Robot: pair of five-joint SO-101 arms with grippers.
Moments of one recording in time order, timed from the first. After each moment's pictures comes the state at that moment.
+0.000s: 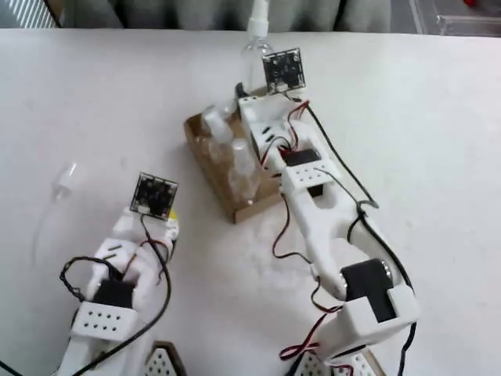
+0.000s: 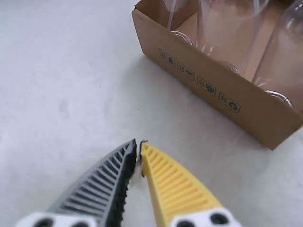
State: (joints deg) left arm 2.1 -71.1 94.3 23.1 -9.1; right arm -19.2 4.2 24.1 -1.6 1.5
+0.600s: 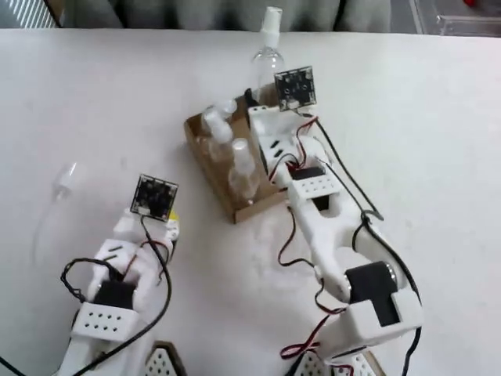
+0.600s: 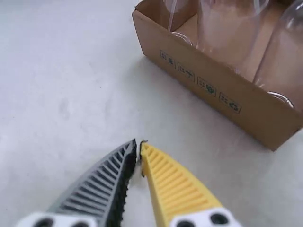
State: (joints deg) left arm 2.1 -71.1 95.4 21.3 -9.1; right arm -17.3 3.0 34.1 -15.6 1.5
